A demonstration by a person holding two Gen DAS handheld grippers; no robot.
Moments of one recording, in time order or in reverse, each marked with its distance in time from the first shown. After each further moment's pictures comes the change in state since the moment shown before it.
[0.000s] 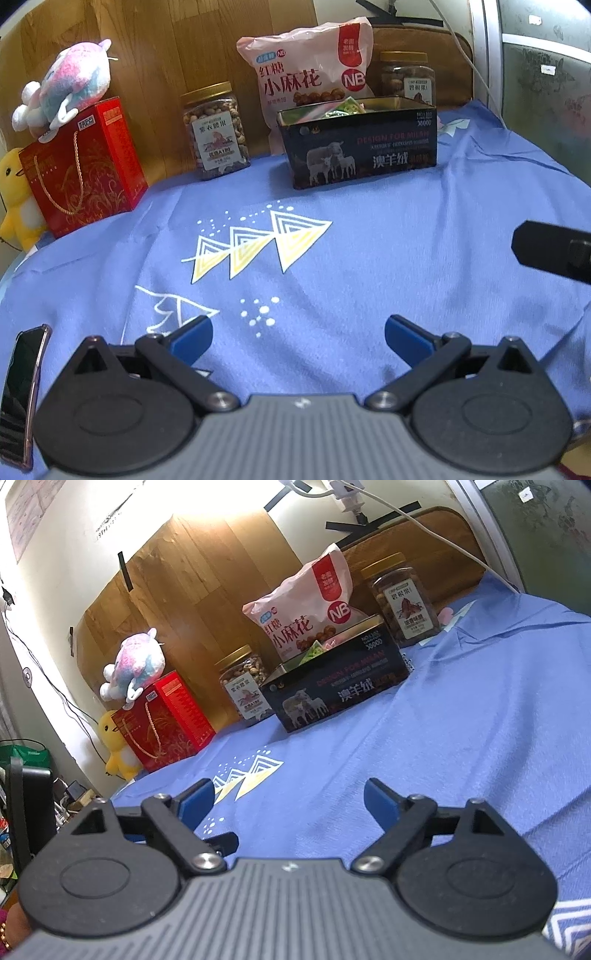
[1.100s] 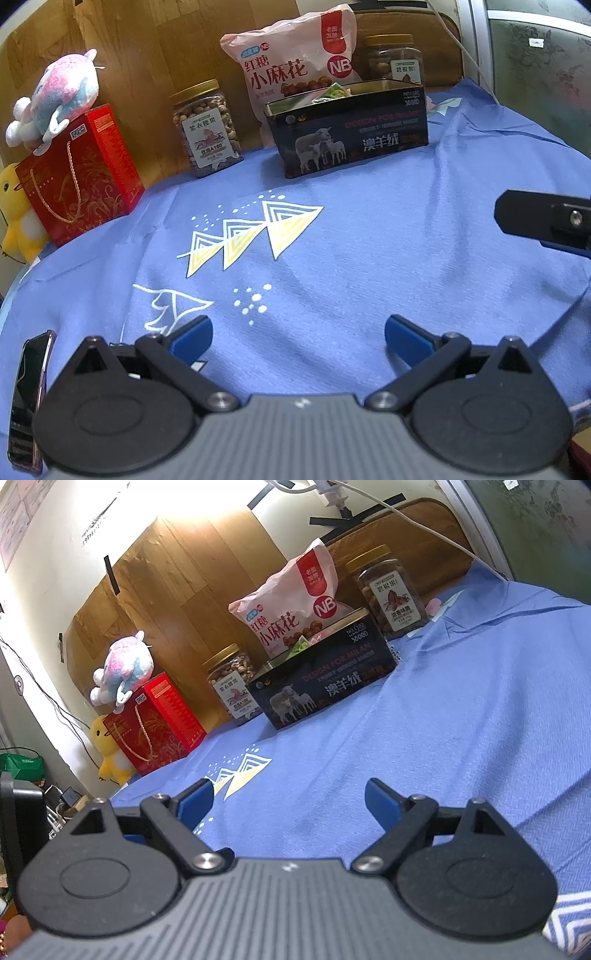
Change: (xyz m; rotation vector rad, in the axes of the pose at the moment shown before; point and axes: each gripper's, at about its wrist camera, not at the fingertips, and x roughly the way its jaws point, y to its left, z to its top) left arm 0.001 -0.011 -0.007 0.070 0.021 0.021; right arm 0.004 -0.010 -0.001 0.028 0.008 -0.013
